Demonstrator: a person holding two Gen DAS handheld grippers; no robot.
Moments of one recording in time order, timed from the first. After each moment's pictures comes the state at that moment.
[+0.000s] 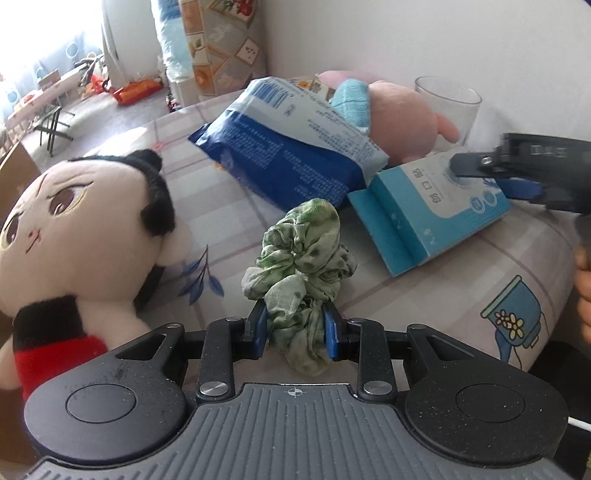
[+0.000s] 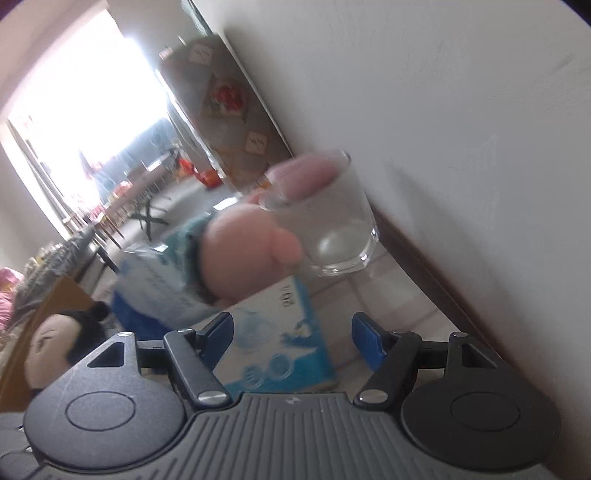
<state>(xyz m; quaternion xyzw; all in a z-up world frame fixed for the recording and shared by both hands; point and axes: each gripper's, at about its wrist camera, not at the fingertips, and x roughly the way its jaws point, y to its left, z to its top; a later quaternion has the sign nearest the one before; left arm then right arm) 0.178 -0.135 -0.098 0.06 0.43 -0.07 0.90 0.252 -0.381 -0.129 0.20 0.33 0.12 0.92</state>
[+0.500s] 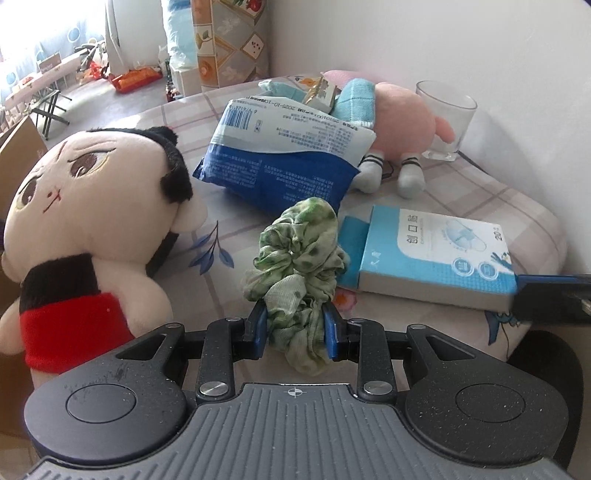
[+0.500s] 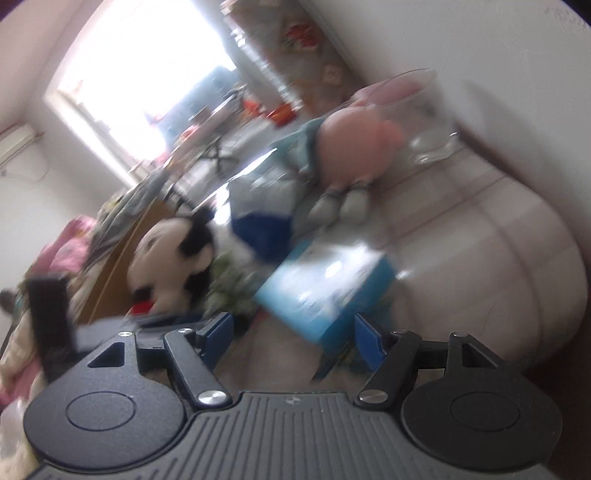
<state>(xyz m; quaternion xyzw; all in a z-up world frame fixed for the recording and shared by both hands) 0.167 -0.119 -0.093 0.03 0.44 -0.08 0.89 0.152 -0.353 -0.107 0.22 0.39 0.26 0.86</state>
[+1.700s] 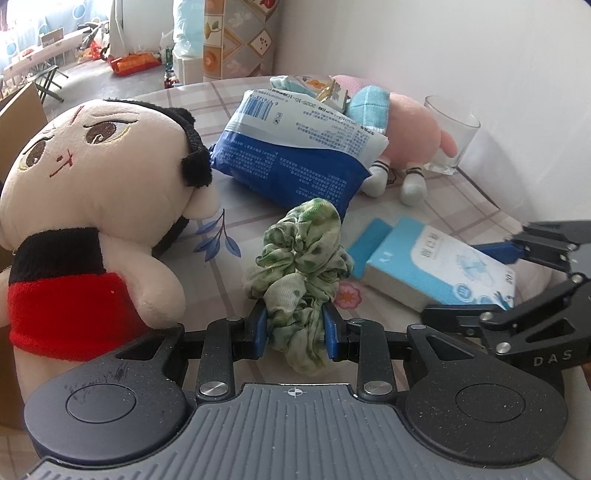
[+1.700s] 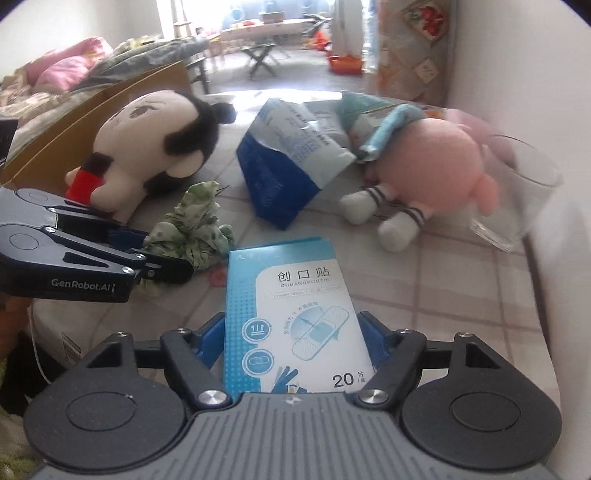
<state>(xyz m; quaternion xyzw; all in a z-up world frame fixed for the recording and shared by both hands) 0.165 -0.095 -0.098 -0.02 0.44 -0.10 0.89 0.184 -0.288 -0.104 -0.10 0.41 0.28 0.86</state>
